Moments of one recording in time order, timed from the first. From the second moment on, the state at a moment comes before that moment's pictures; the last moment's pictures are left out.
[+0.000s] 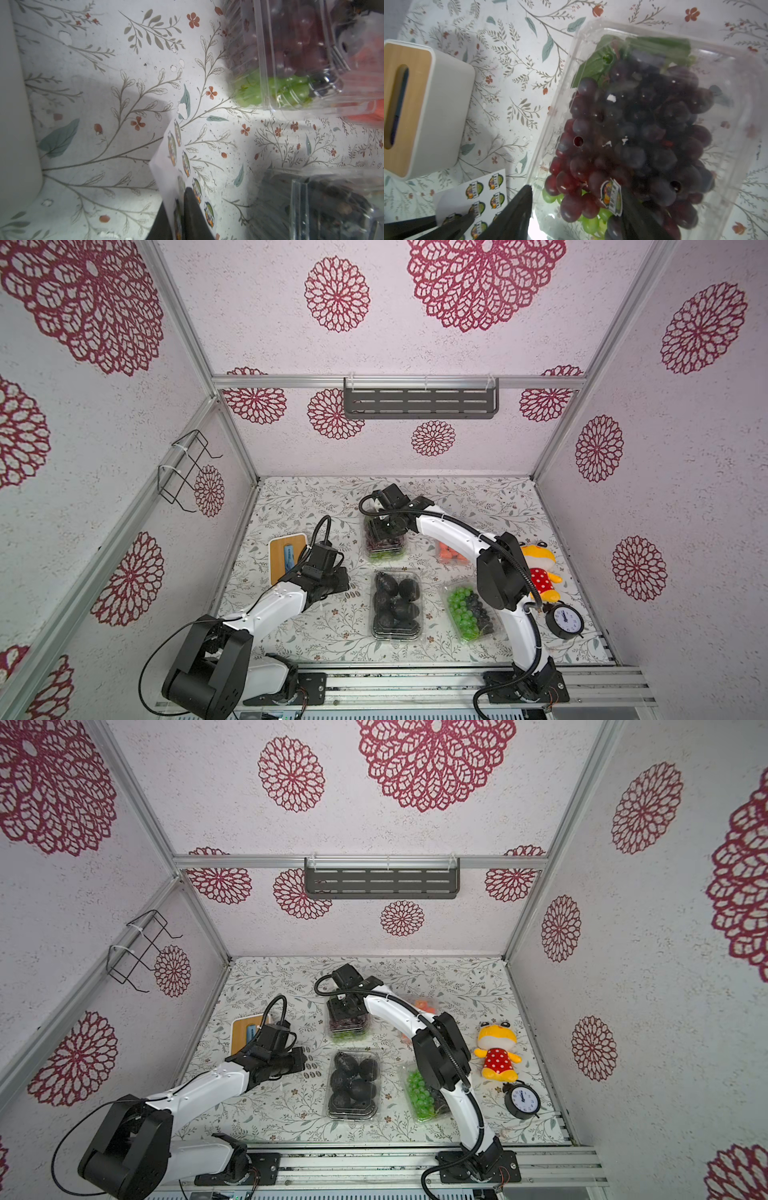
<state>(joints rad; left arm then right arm) -0.39 1.30 0.58 -0.24 0.04 -0.53 0.75 2.21 1.97 -0.75 -0.07 0.32</state>
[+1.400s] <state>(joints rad) -0.37 1.27 0.69 0.44 0.50 -0.66 0.60 1.60 1.20 0.11 -0.71 0.48</state>
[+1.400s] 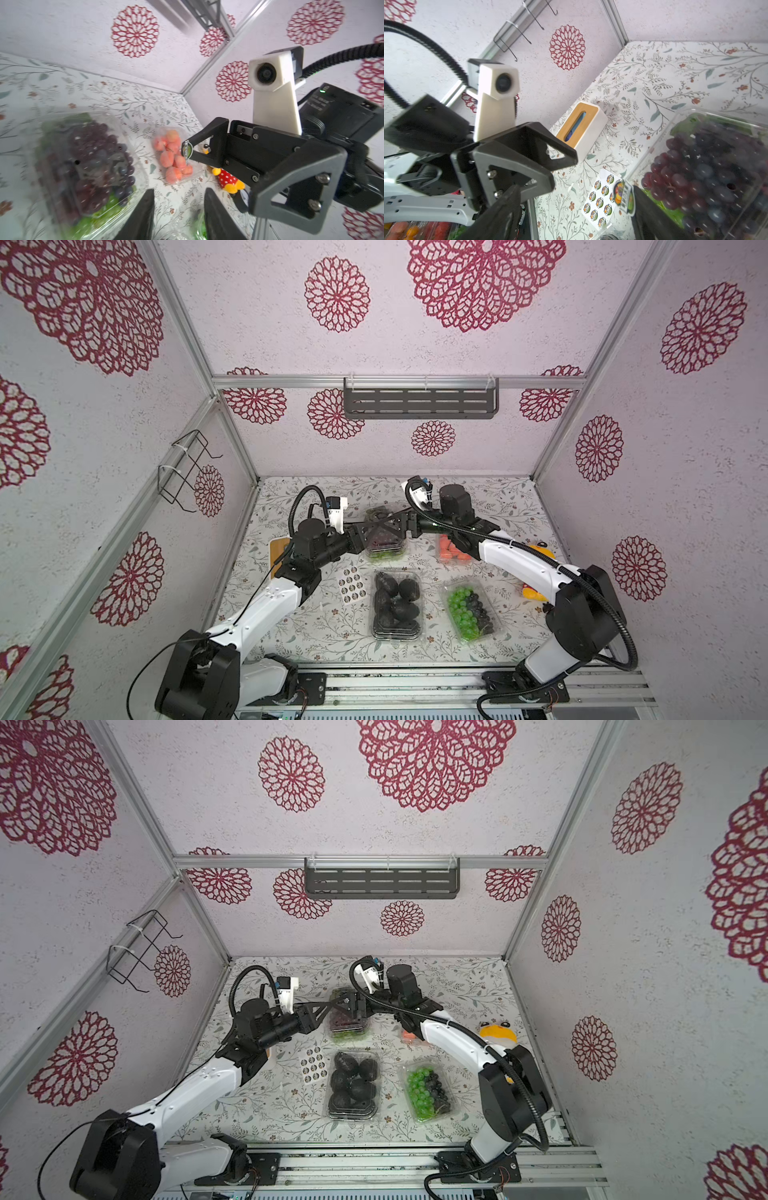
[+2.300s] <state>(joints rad) -0.42 1.34 0.77 0.47 0.56 -0.69 0.60 1.59 1.17 0.19 -0.75 0.52</state>
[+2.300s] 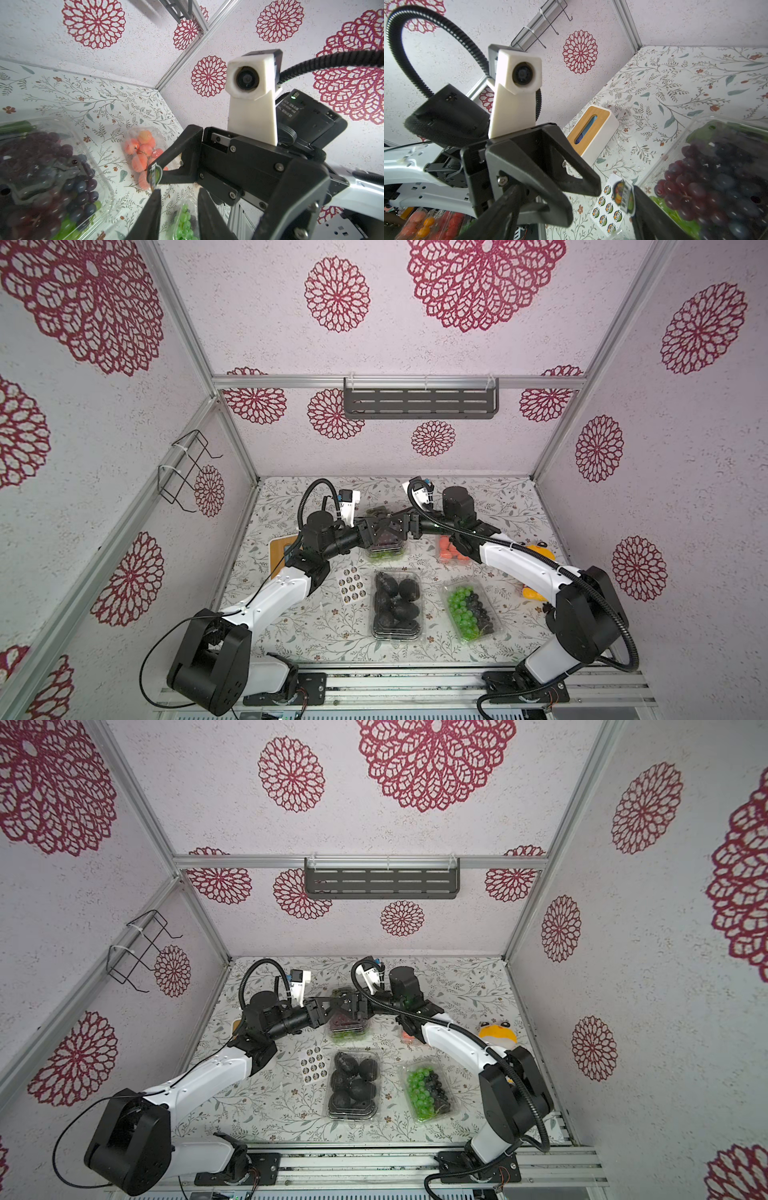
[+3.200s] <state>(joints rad) -0.42 1.35 0.74 0.51 0.54 -0.70 0.60 1.60 1.13 0.33 -0.81 0.63</state>
